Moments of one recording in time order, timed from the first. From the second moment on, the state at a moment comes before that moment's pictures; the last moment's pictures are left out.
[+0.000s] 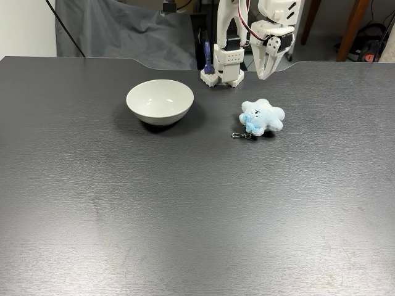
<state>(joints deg) -19.2 100.5 86.7 98.4 -25.1</state>
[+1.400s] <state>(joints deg) -19.1 90.2 90.1 98.4 -46.6</state>
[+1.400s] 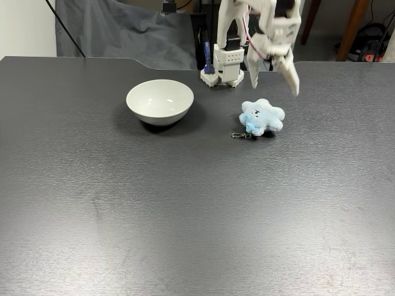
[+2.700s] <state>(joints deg) -18.4 79.4 90.1 92.8 -49.0</state>
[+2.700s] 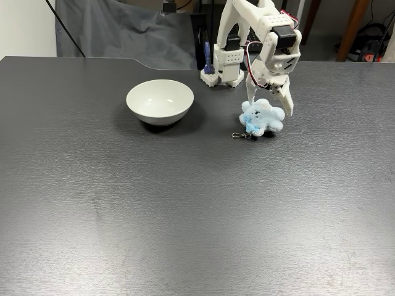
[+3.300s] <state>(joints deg) -18.4 77.2 90.1 92.8 -49.0</state>
